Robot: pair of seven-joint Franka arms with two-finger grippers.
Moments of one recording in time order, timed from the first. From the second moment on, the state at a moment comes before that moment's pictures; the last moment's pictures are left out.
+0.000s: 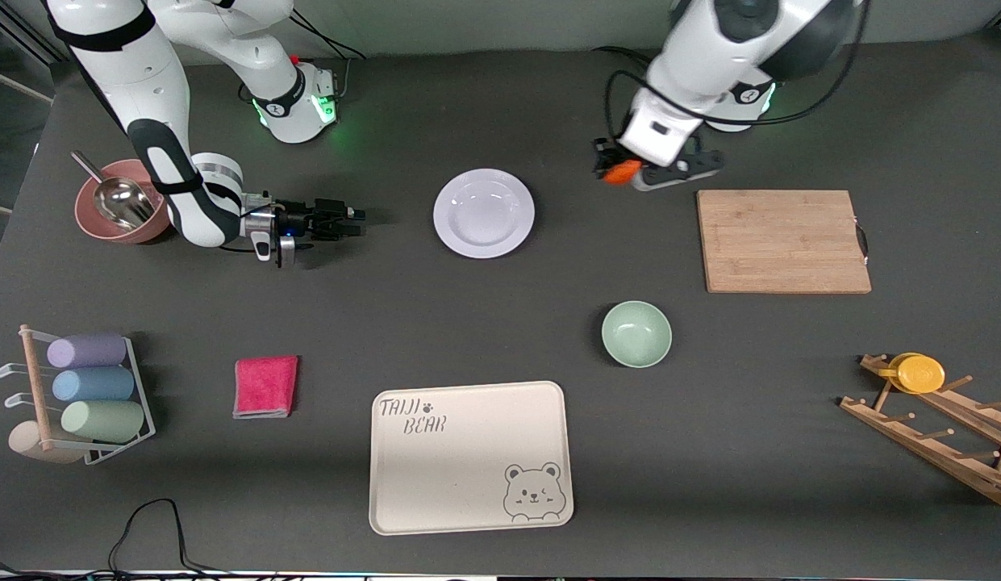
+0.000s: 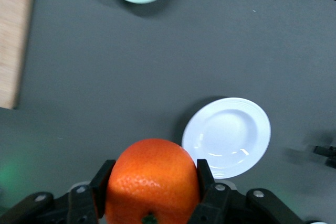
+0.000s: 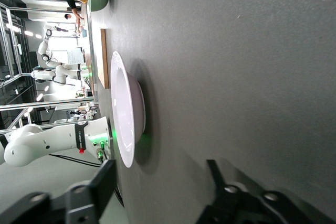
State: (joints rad) left arm -0.01 -0.19 -0.65 -2.13 -0.37 1.99 -0.85; right arm 0.27 0.36 -0.31 -2.63 1.40 1.88 -1.37
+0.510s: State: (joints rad) left arm -0.04 -0.02 -0.79 -2.12 -0.25 2.23 -1.15; right arm 0.27 0.37 -0.31 -2.63 1.40 1.88 -1.37
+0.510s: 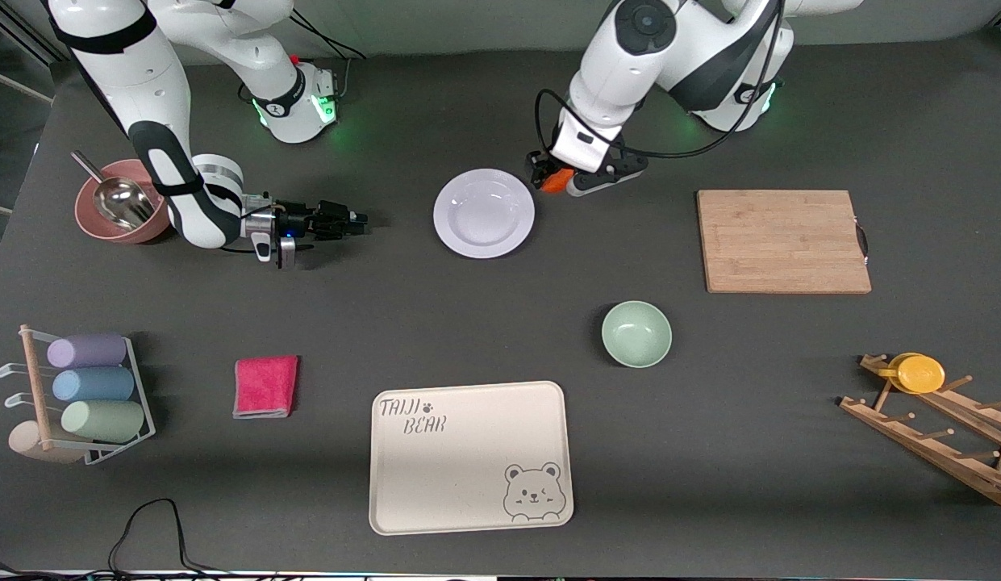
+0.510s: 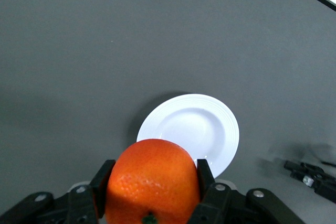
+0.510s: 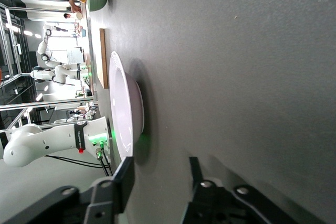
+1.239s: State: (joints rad) left arm -0.33 0.45 -0.76 -2.03 0.43 2.41 -1.87; right arm 0.27 0.38 -0.31 -2.63 1.40 1.88 -1.41
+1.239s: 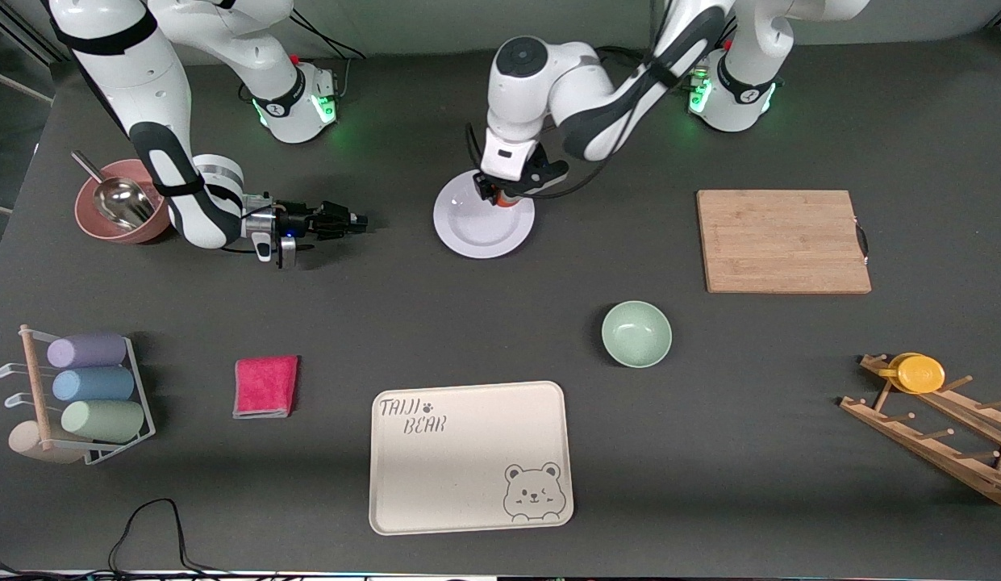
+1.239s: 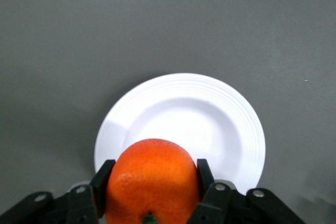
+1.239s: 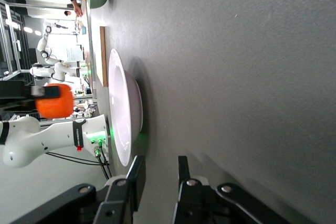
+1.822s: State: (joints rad) left arm -0.62 0.68 -0.51 -1.83 0.52 2.45 -1.95; right arm 0.27 0.46 -0.31 -2.60 1.44 1.82 -1.49
